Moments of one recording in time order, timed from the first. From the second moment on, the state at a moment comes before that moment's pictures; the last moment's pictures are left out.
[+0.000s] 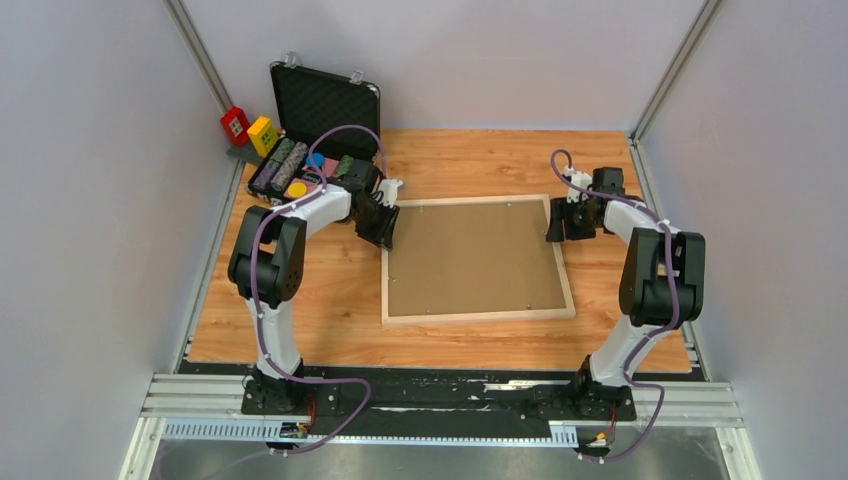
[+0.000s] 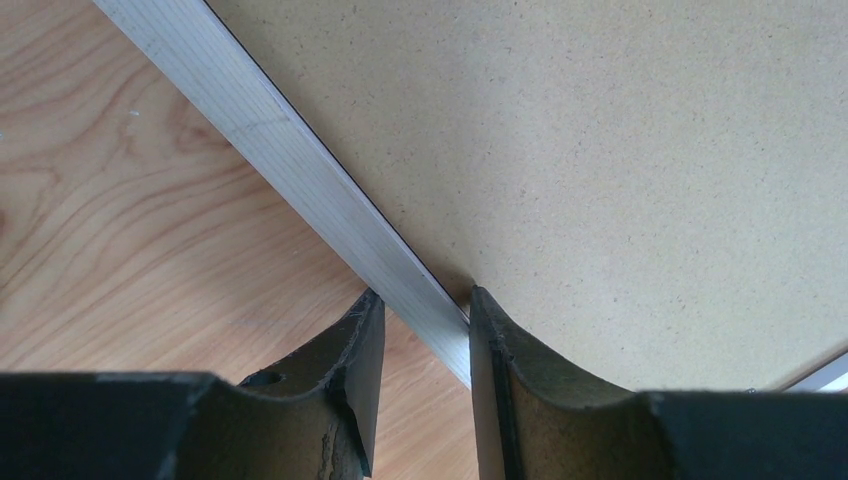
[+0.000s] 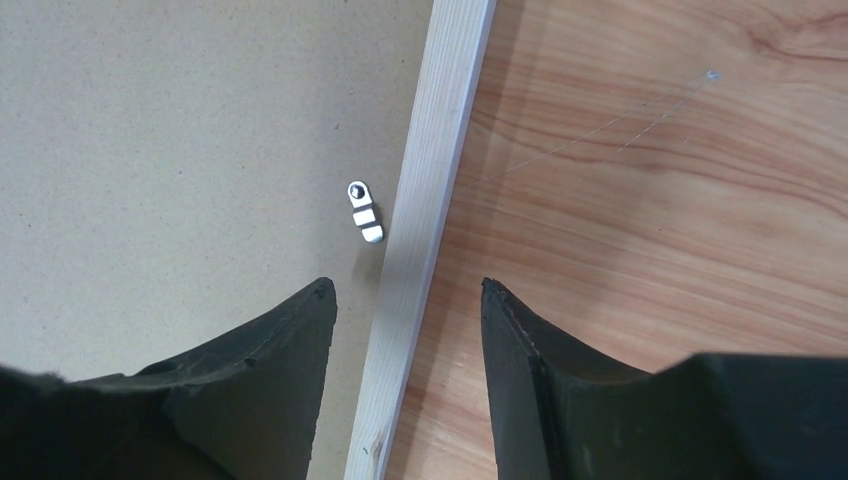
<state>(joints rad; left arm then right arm) -0.35 1.96 1.36 -0.59 0.30 0.08 -0.12 1.78 1.13 -0.43 -0.36 -0.23</state>
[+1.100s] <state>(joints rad) -0.36 1.96 1.36 -0.58 0.30 0.08 -0.11 1.88 1.21 -0.42 -0.38 -0.24</state>
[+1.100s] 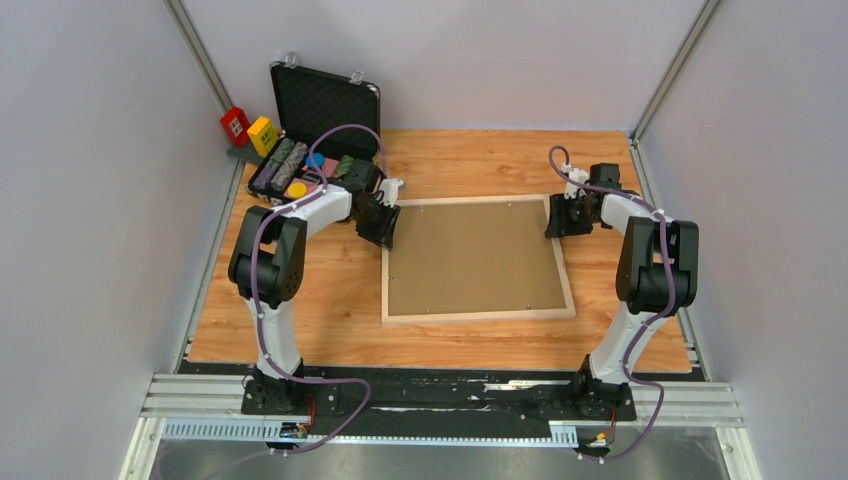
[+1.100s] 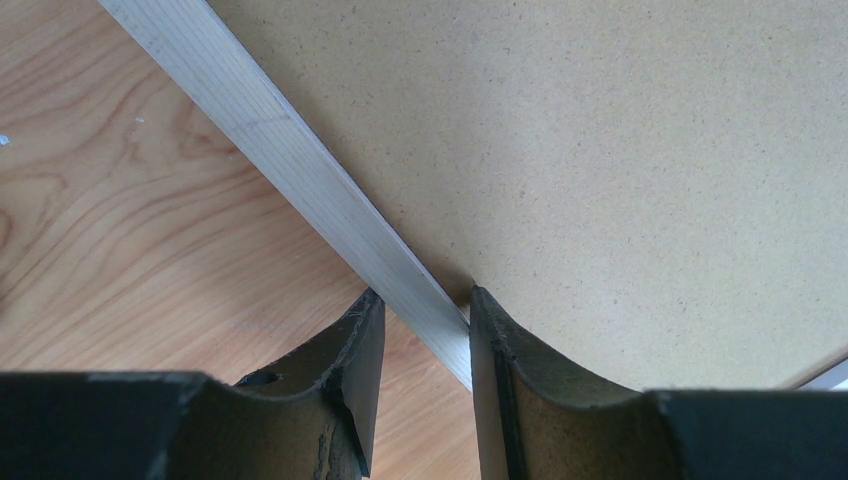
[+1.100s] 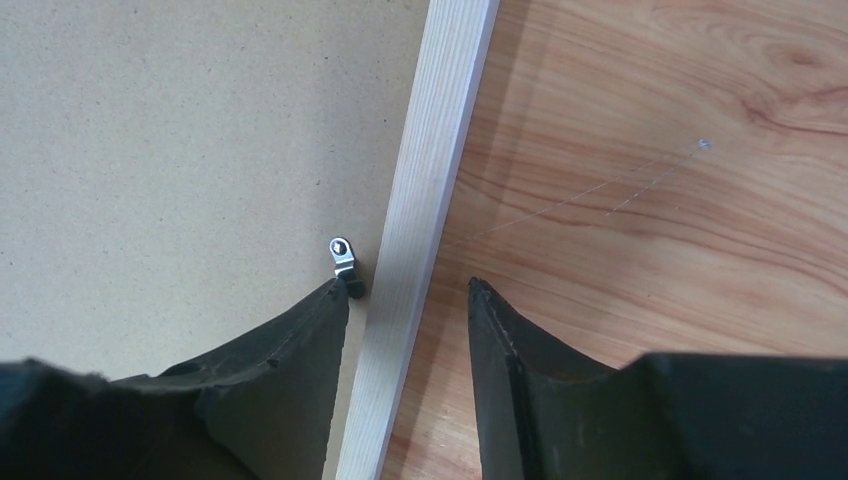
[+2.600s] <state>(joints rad) -0.36 1.96 1.36 -0.58 0.30 0.08 -0.10 1.89 1.24 -0.43 -0.40 -0.24</state>
